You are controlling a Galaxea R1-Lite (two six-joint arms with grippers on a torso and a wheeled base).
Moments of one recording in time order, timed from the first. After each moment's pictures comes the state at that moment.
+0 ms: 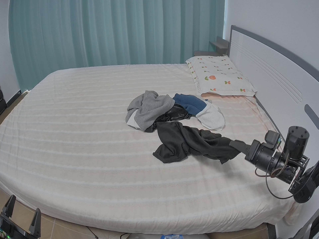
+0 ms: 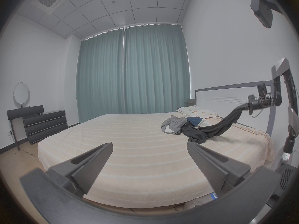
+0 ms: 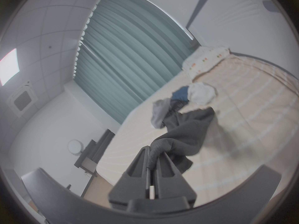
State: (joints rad) left arm 0.00 0.02 -0.02 0.01 0.00 0.04; right arm 0.38 1.69 -0.32 -1.29 0.18 0.71
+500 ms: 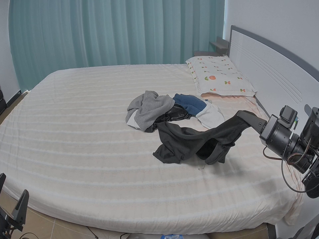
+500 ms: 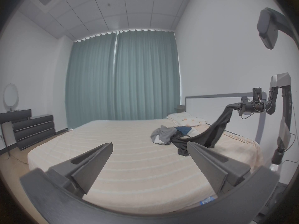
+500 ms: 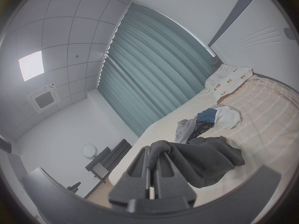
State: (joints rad) left arm -0.02 0.33 -0.23 -0.09 -0.12 0.03; right arm 0.44 1.53 -0.40 -1.25 0.19 0.69
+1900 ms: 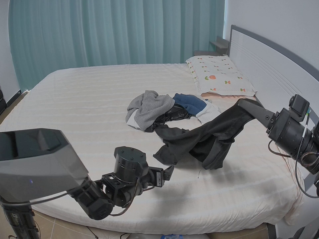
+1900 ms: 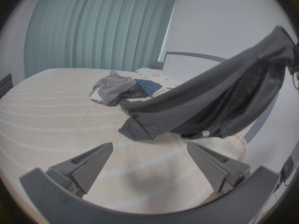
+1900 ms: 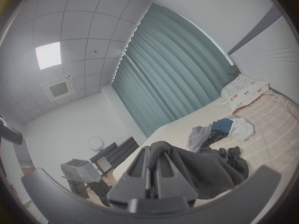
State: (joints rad) left arm -0.73 2.18 -0.72 -1.04 0.24 -0.35; right arm 0.57 1.39 -0.48 -1.11 0.14 0.58
